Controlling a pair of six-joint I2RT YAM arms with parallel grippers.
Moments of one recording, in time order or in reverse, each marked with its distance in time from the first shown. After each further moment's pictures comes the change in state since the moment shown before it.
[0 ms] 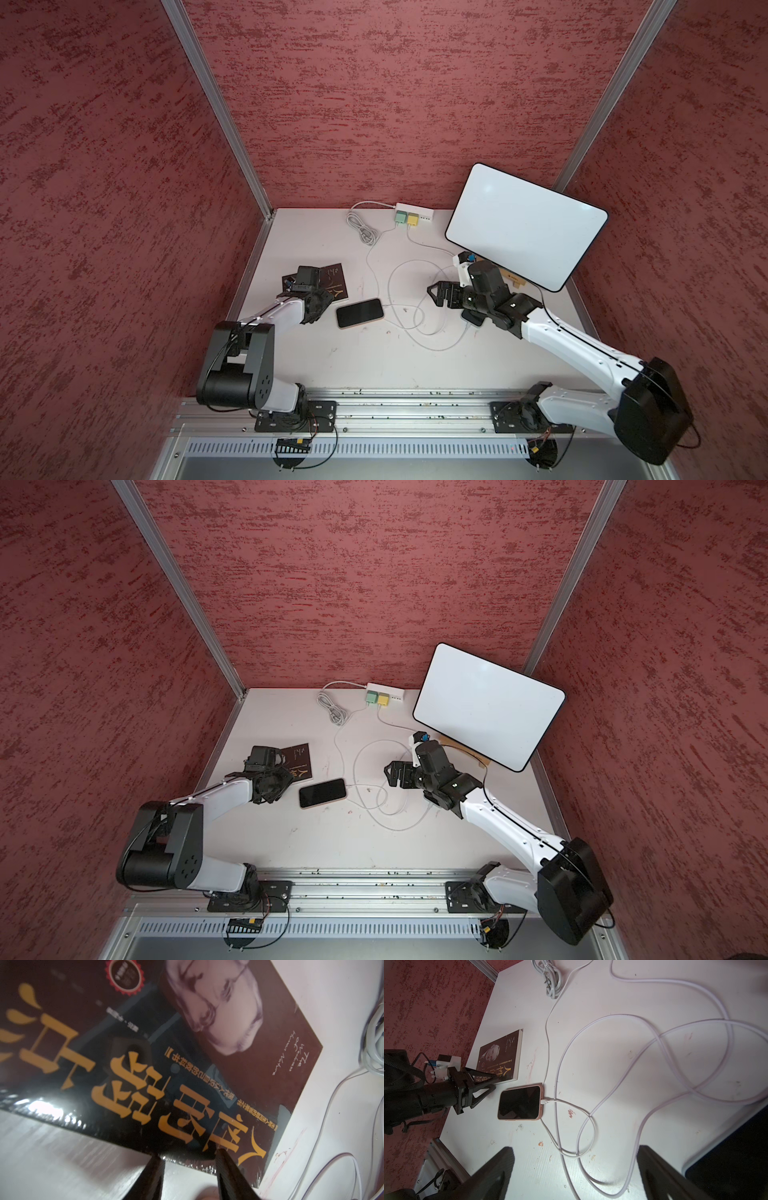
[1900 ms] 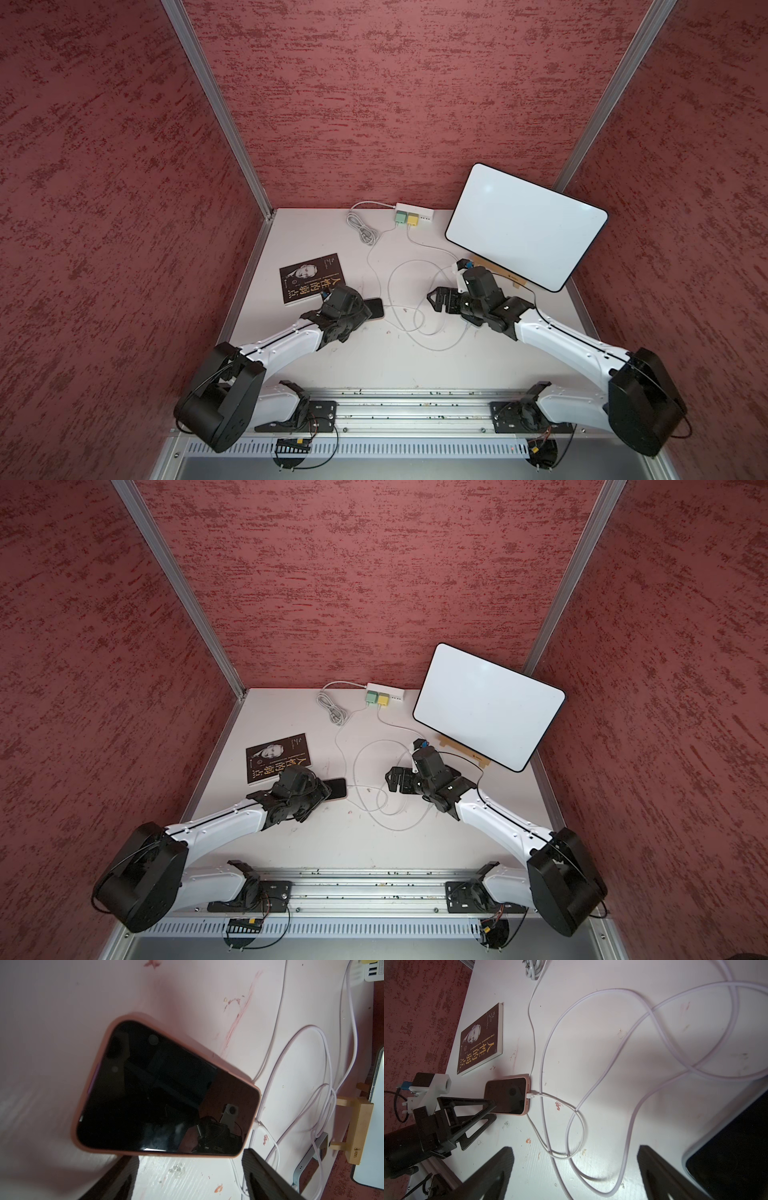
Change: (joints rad) left arm -0.431 -0.187 -0.145 0.048 0.013 -0.200; right arm 0.008 0.047 -0.058 0.038 0.015 0.046
